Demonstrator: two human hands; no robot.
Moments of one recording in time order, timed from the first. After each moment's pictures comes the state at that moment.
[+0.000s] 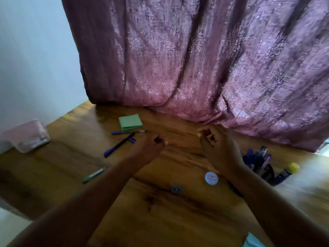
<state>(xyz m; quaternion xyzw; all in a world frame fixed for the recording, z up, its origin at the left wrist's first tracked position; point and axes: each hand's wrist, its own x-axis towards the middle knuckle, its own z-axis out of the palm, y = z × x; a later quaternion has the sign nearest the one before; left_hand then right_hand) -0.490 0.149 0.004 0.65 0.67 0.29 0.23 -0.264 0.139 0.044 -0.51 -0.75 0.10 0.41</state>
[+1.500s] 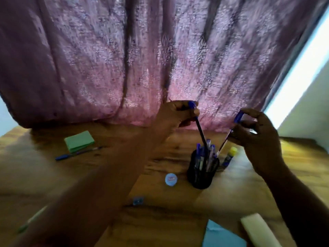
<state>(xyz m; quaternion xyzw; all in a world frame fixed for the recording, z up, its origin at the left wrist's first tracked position) -0.313 0.178 0.118 0.56 0.33 0.45 0.61 -0.132 0.077 0.109 -0.53 -0.46 0.28 0.66</state>
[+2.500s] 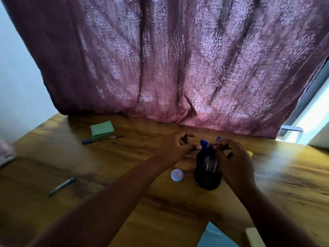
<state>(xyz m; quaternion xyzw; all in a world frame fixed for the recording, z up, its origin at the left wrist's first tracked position) -0.312 0.149 0.025 0.67 0.48 0.39 0.40 -0.135 0.099 0.020 -0.66 -0.58 0.14 0.46</state>
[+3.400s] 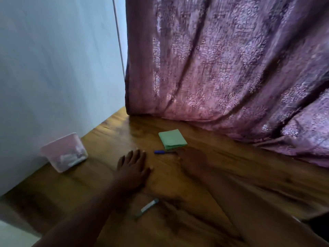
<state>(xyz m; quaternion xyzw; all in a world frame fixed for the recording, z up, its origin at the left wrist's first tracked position) -0.727 0.169 -0.078 0.66 0.74 0.00 0.12 -0.510 0.250 -0.044 -0.51 -0.85 0.06 -0.03</state>
